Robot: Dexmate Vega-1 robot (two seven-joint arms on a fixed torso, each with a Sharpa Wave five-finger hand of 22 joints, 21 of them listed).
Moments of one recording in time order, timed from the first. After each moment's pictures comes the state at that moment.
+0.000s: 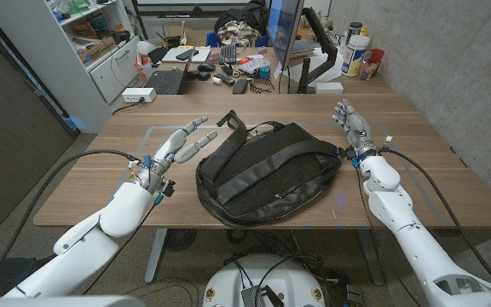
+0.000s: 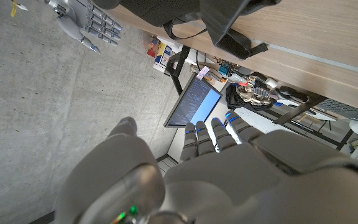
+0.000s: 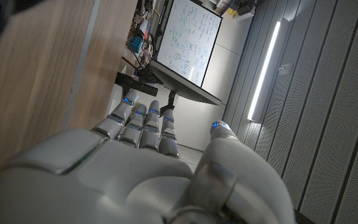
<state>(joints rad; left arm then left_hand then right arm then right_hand) 1.52 0.75 0.02 -2.16 0.17 -0.05 0.22 0.50 0.00 0.22 0.04 0.33 0.08 0.01 0.20 0.19 0.05 -0.04 0.21 0.19 0.02 -0.02 0.19 0.18 0.00 0.02 0.20 0.18 -0.94 -0.29 -0.07 -1.34 0.35 0.30 0.06 0.36 0.06 0.26 0.02 0.18 0.29 0.04 0.20 0.19 0.32 0.06 0.23 0.18 0.20 0.00 0.20 0.19 0.21 -0.04 0.38 0.17</state>
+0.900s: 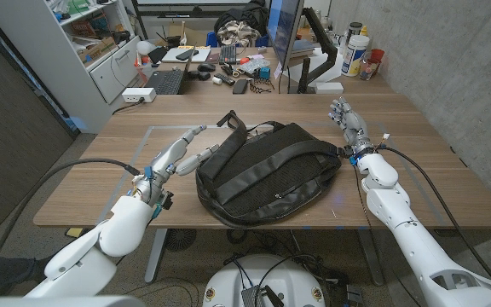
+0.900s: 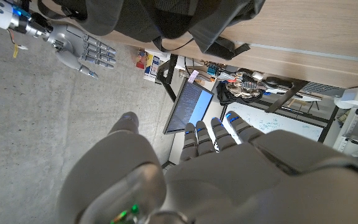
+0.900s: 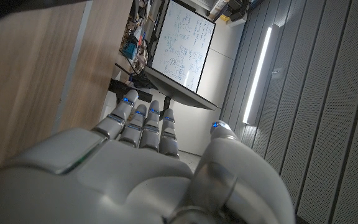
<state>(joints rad) 1.65 0.73 0.00 -2.29 0.37 0.09 0.26 0.56 0.01 0.23 0.01 0.33 0.08 0.00 0.20 0.19 0.04 -0.04 0.21 0.19 0.02 -0.02 0.19 0.18 0.00 0.03 0.20 0.18 -0.92 -0.29 -0.08 -1.32 0.36 0.32 0.10 0.36 0.06 0.26 0.02 0.18 0.30 0.03 0.20 0.19 0.32 0.06 0.23 0.18 0.21 0.01 0.20 0.19 0.21 -0.03 0.38 0.17</state>
